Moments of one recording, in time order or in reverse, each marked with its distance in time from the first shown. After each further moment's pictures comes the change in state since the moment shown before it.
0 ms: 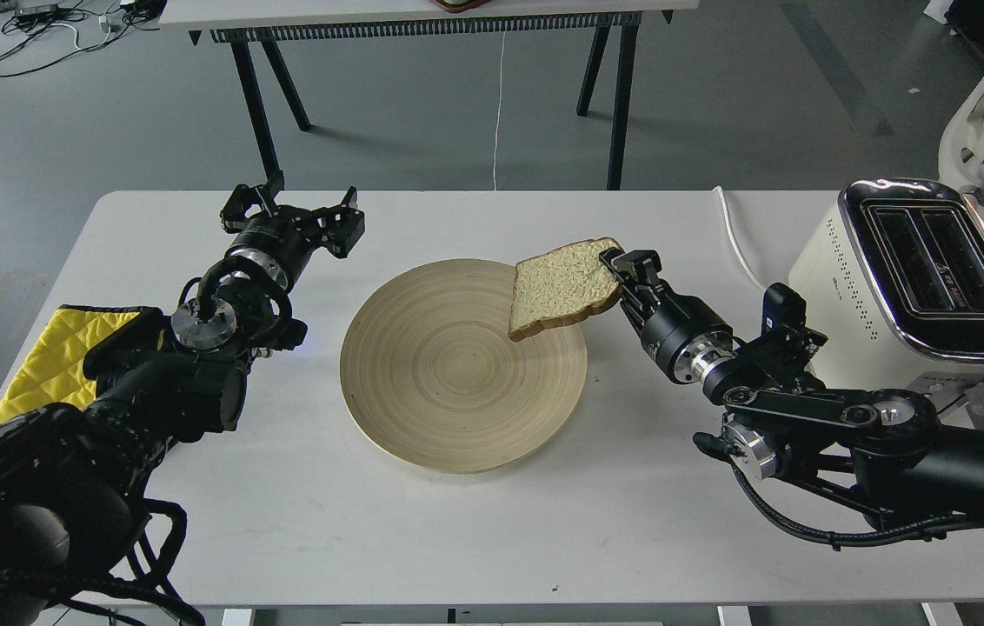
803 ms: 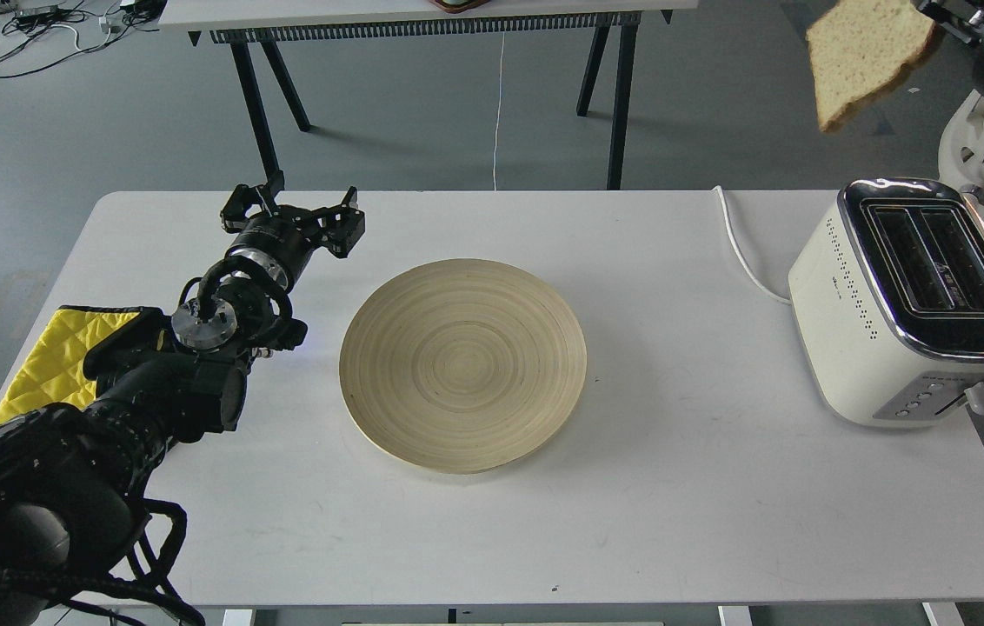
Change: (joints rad) left arm 0.000 0.000 0.000 0.000 0.000 0.000 0.000; right arm 1.188 -0.385 -1.281 0.151 -0.034 0.002 -0.024
